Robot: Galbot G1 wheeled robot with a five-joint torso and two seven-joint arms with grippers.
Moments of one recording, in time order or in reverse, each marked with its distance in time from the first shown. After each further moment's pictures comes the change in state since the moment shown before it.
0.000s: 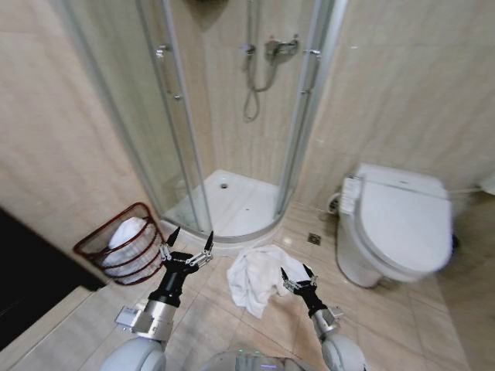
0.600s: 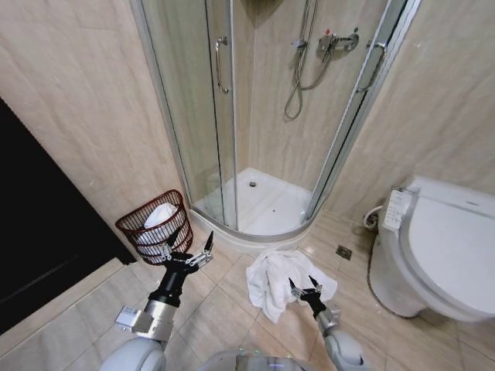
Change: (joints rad) left arm 0.000 0.000 0.000 0.000 0.000 0.000 0.000; right arm 0.221 -0.027 -0.005 -0.414 0.015 0.013 -0.063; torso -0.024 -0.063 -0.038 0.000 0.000
